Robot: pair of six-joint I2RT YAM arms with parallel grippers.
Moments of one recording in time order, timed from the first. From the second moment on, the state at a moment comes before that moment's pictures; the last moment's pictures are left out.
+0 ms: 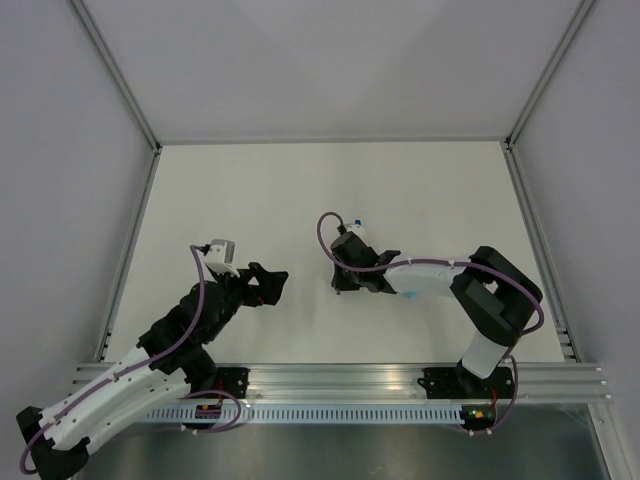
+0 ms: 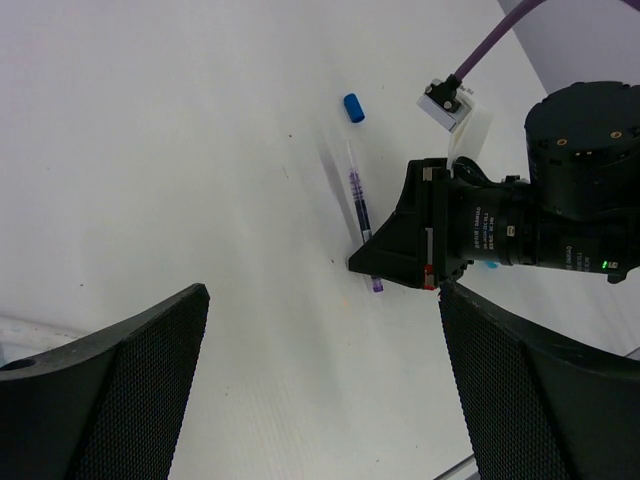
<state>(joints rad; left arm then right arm) -0.85 0.45 0.42 -0.24 -0.37 -0.58 0.85 1.71 0.89 -0.10 0.11 0.72</state>
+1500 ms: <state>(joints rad) -0.85 0.41 0.40 -0.25 -0.37 -0.56 0.57 1.98 1.41 -0.37 0.26 0.27</state>
